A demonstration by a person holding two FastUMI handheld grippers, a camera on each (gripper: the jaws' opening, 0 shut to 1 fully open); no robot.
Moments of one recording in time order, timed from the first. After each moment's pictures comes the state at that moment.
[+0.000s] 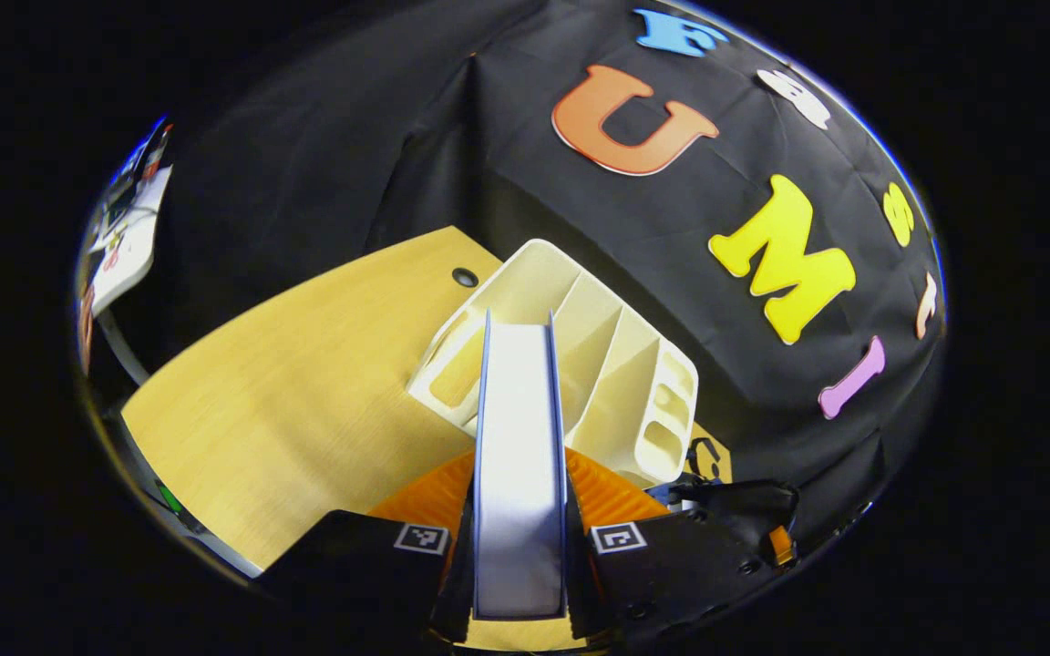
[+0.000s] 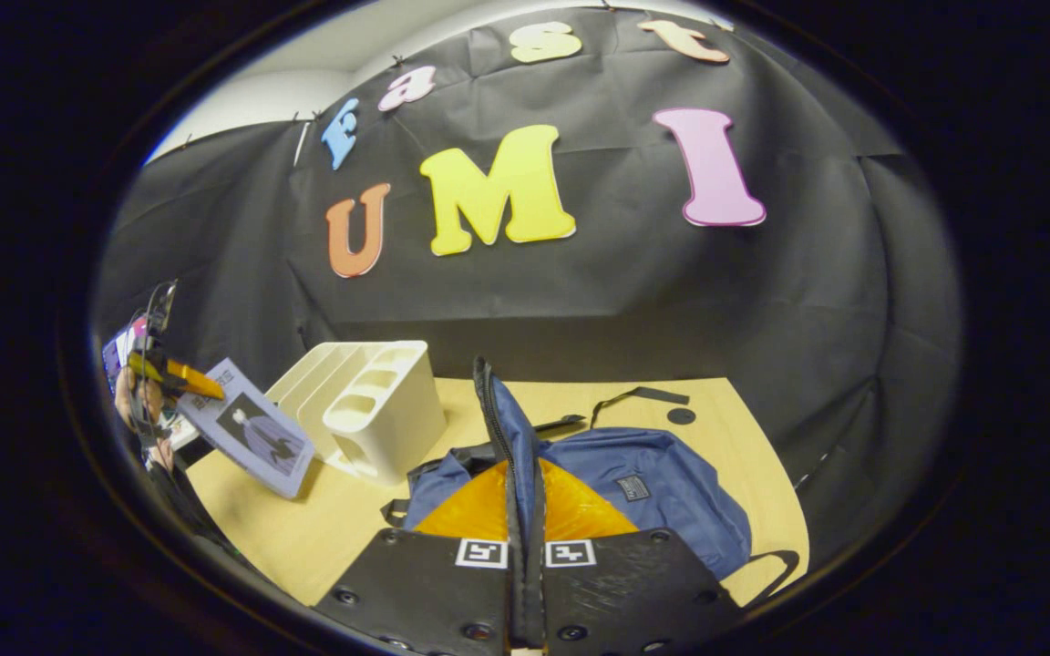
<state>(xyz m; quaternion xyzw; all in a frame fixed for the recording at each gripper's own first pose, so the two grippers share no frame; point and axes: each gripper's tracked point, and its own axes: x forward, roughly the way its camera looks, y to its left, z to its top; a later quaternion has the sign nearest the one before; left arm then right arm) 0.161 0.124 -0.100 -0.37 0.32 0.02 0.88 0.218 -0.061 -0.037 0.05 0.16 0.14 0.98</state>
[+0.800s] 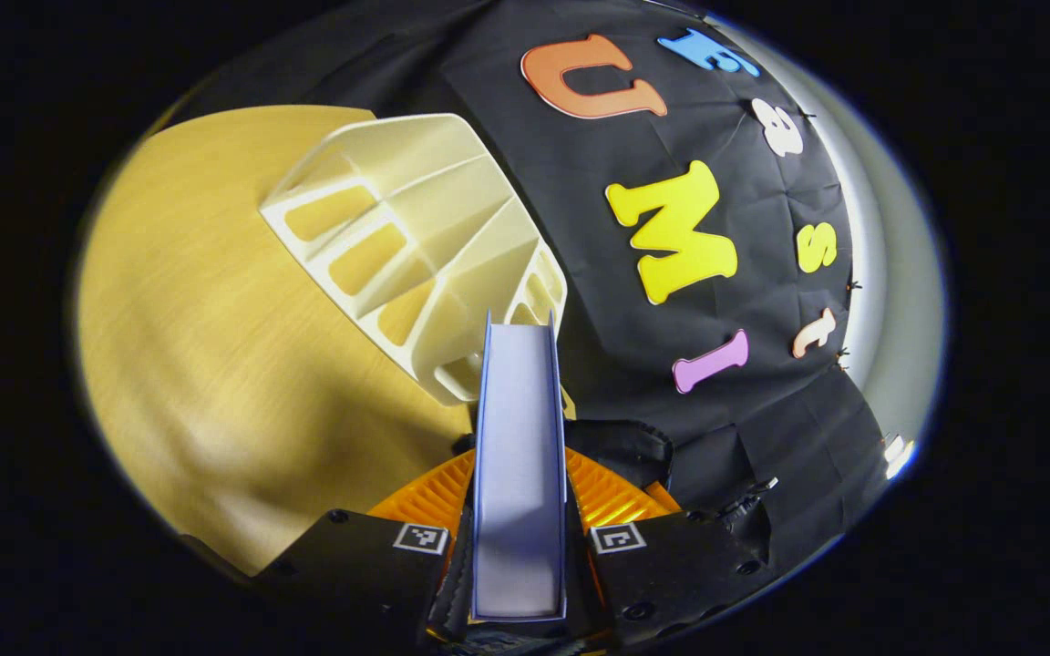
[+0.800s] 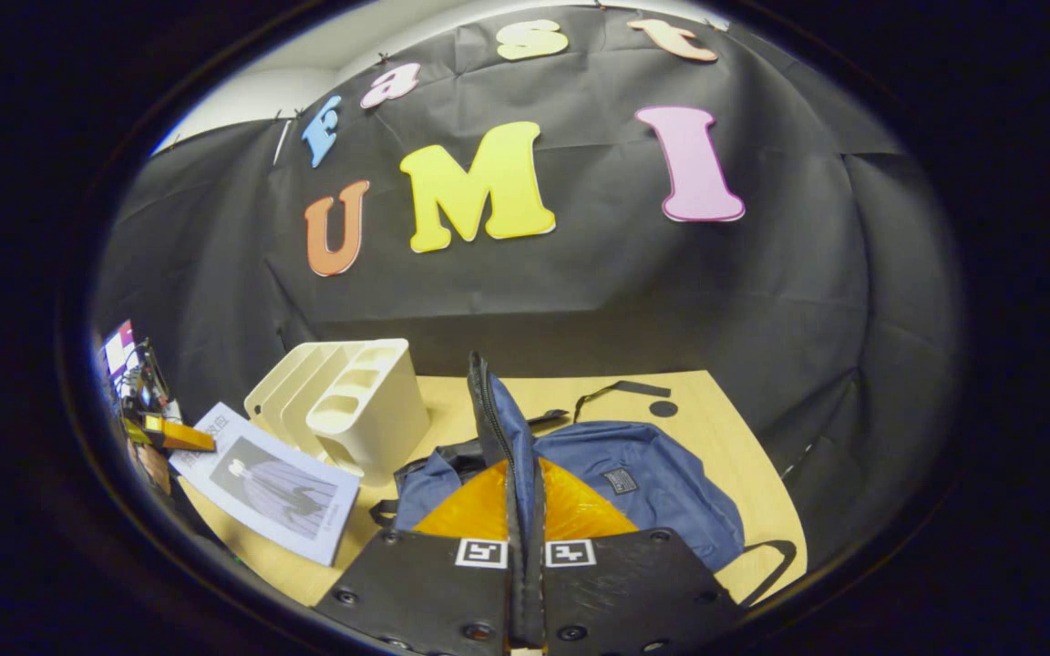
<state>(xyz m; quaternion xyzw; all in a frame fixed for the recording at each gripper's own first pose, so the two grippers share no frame) 0.130 -0.032 -0.103 -0.52 0.29 -0.22 0.78 0.215 -0.064 -0.034 0.06 0.17 0.11 0.98</state>
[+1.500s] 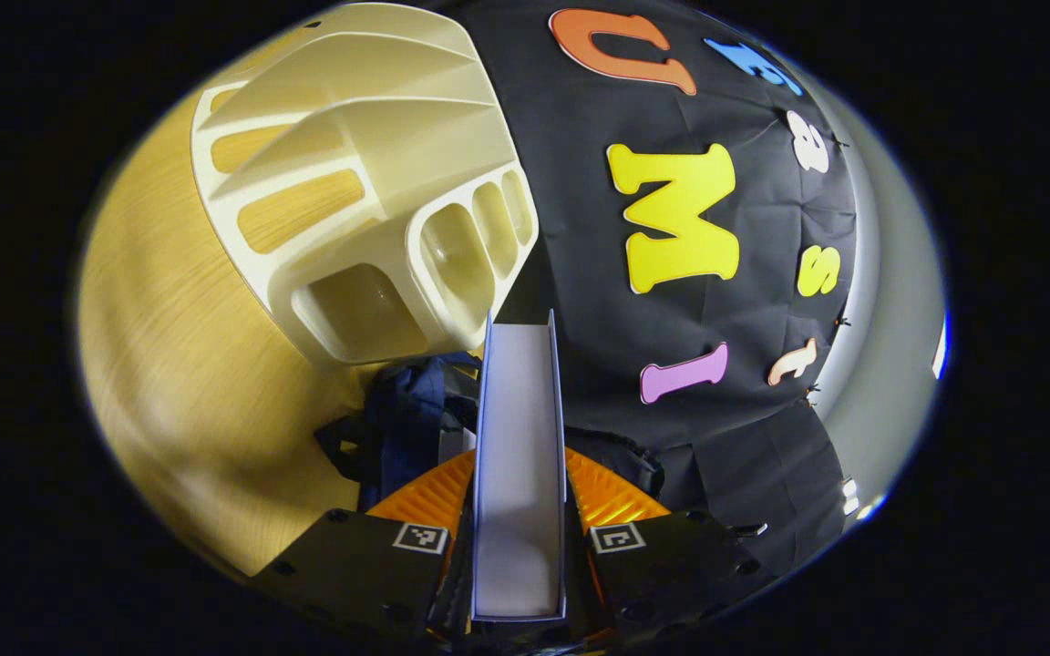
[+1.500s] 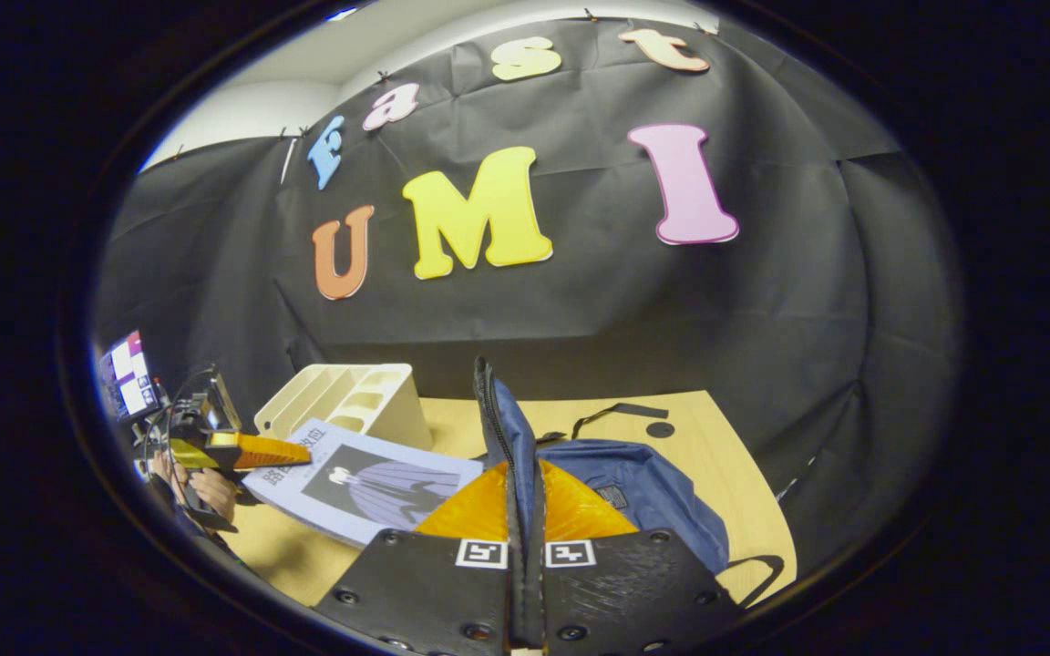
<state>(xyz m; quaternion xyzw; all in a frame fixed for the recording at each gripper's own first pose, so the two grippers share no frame) 0.204 -0.165 -0.105 -0.59 0.28 -0.24 0.71 0.213 -0.083 -0.015 0.07 0.14 0.13 0.98</state>
